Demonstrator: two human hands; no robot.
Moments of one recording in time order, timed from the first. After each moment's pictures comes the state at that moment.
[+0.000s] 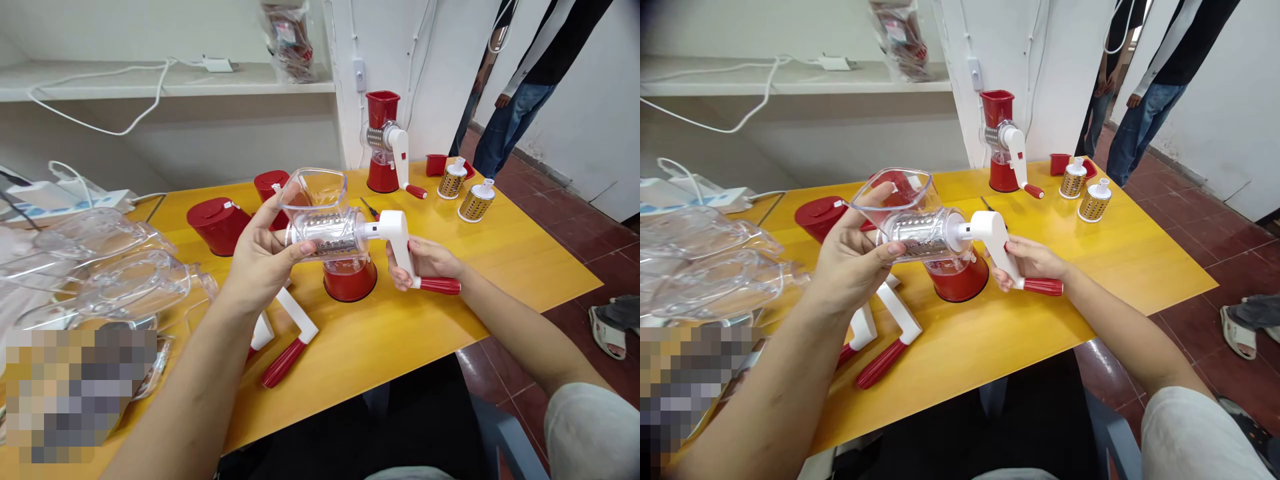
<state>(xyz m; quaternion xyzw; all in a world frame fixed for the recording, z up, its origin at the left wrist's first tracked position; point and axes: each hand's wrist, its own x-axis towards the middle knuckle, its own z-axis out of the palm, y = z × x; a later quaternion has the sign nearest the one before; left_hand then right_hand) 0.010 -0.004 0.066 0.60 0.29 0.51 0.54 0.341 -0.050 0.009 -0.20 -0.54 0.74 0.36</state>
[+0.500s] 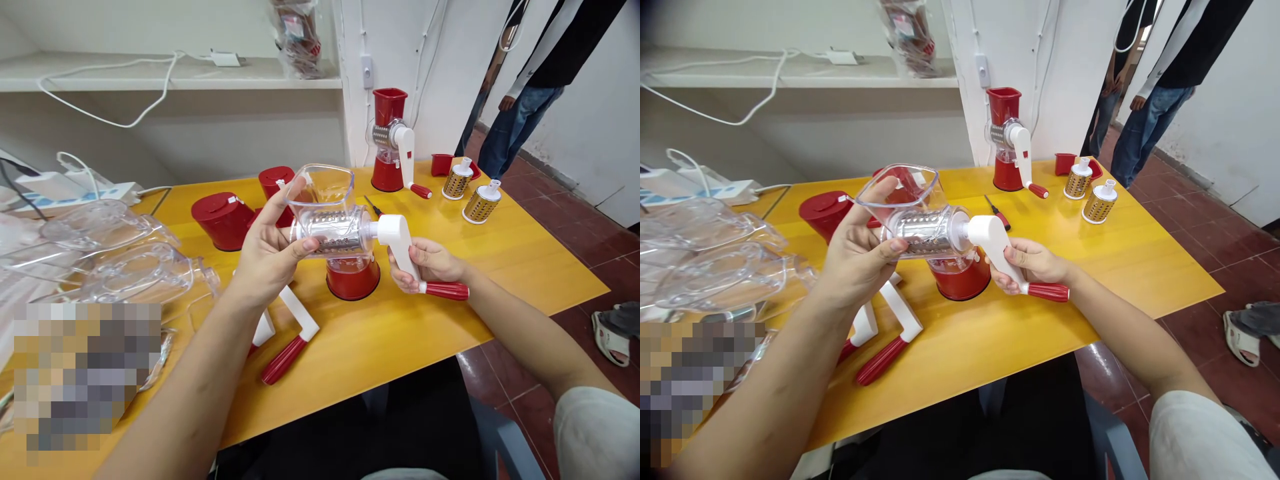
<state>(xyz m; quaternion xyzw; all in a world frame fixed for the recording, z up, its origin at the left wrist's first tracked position) 0.014 -0.002 0.062 0.61 0.27 0.52 0.54 0.337 -0.055 0.017 -0.18 -0.57 0.73 0.33</state>
